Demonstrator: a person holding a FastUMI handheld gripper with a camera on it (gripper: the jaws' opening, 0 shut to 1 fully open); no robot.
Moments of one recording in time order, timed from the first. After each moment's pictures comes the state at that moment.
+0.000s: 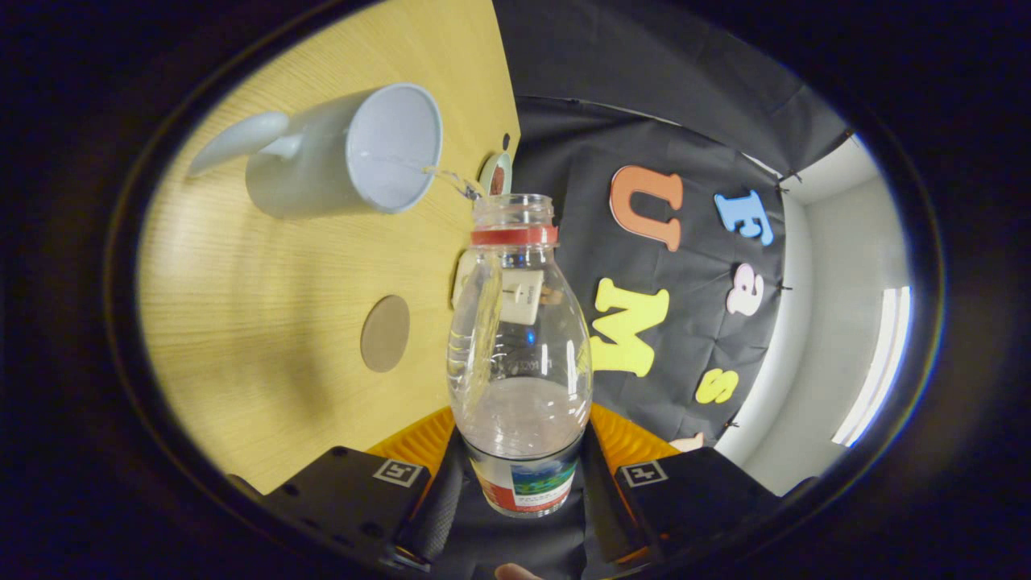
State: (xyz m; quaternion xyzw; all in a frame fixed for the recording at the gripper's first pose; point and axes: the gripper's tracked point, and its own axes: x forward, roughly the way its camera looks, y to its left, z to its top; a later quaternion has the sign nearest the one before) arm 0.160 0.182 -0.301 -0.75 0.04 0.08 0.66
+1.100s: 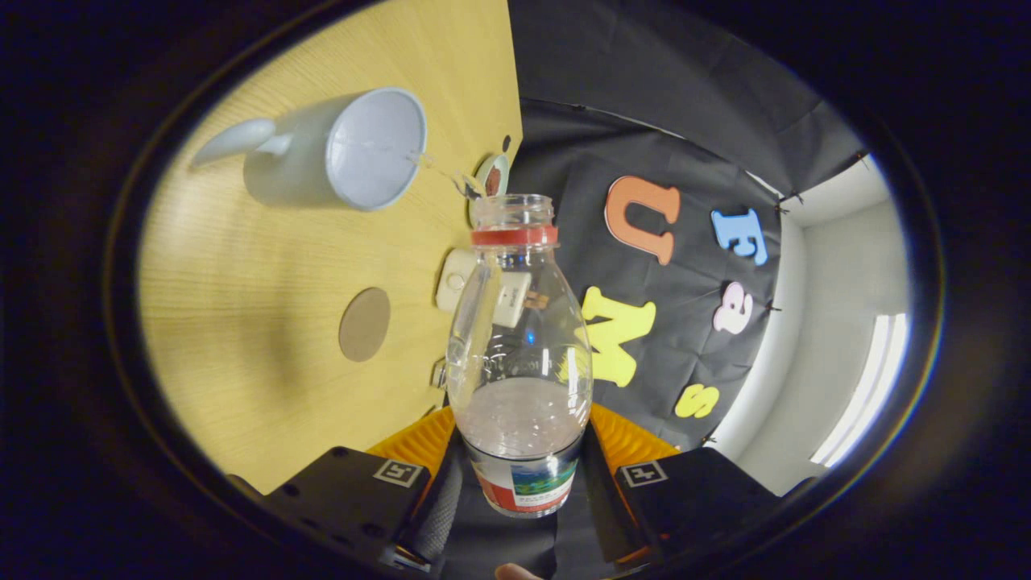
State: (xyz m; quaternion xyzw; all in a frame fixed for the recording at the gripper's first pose) arm 0.174 0.187 -0.283 -0.77 0.01 0.07 0.63
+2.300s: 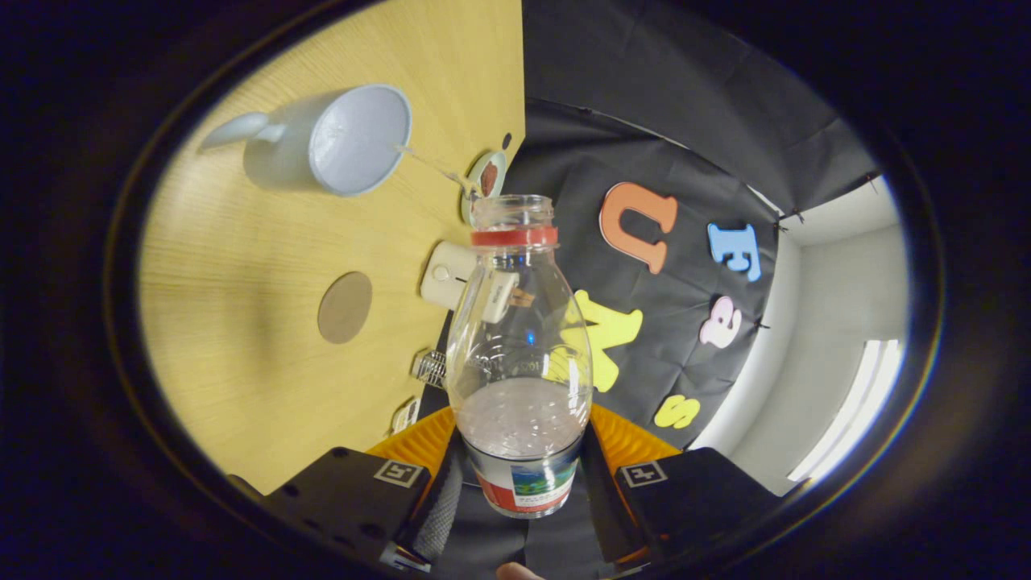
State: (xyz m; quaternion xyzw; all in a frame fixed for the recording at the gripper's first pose) arm 0.182 0.188 -0.257 -0.80 -0.01 0.06 0.60
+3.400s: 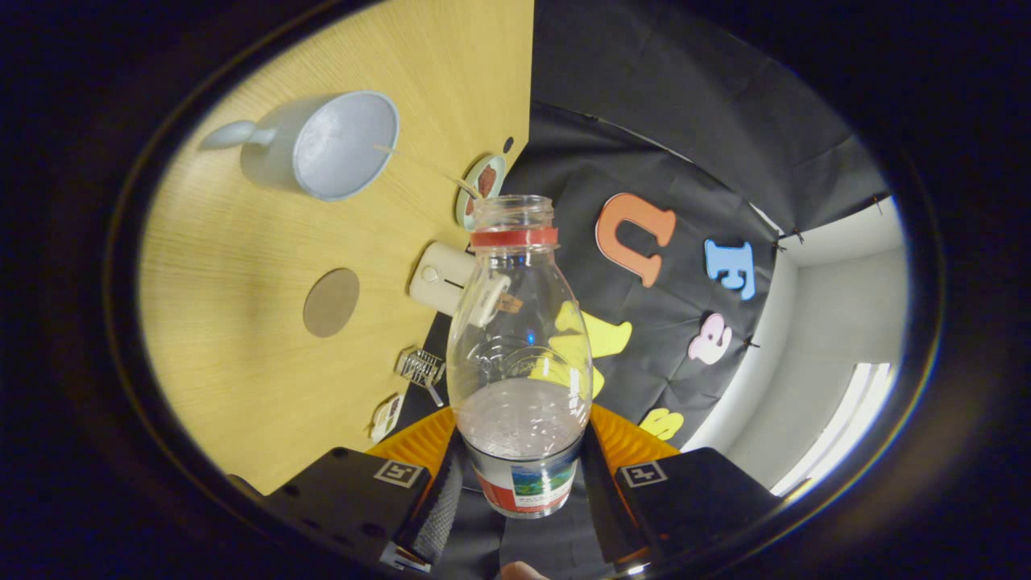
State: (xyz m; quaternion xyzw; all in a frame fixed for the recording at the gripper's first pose) arm 0.179 0.206 -0.234 -0.82 -0.02 0.06 0.57
